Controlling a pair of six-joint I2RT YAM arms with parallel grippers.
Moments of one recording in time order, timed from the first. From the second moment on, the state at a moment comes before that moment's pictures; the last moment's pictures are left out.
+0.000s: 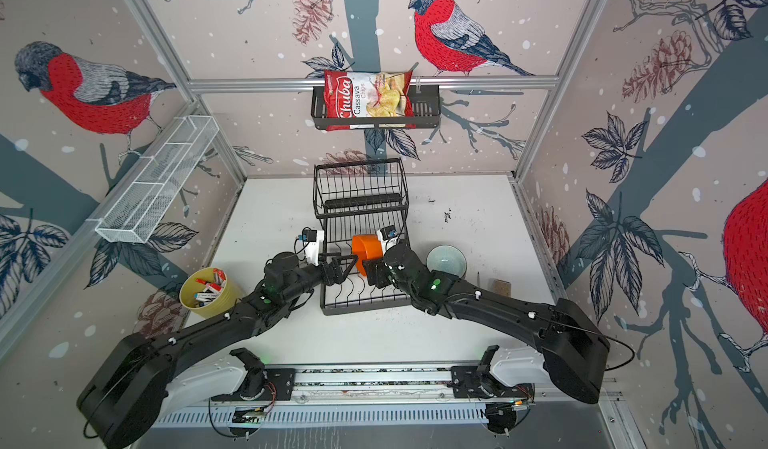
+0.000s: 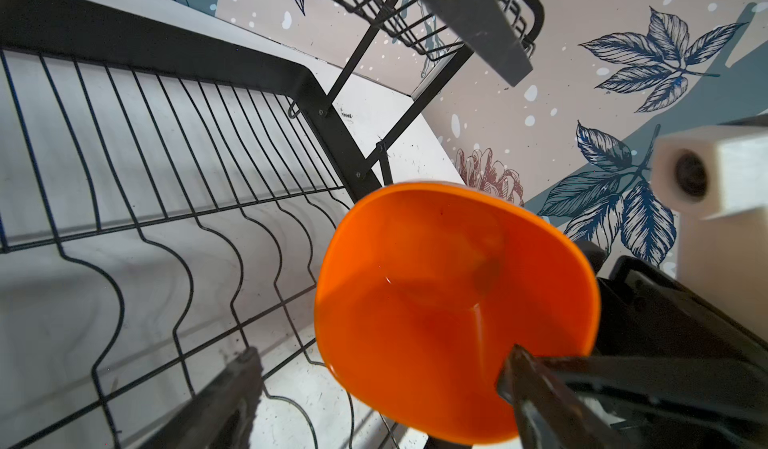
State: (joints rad) left arm -0.57 1.11 0.39 0.47 0.28 -0.62; right arm 1.00 1.30 0.79 -0.04 0.24 0.41
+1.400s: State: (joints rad) left arm -0.56 0.80 0.35 0.14 -0.03 -0.52; right arm 1.07 1.83 1.04 0.15 0.91 -0.24
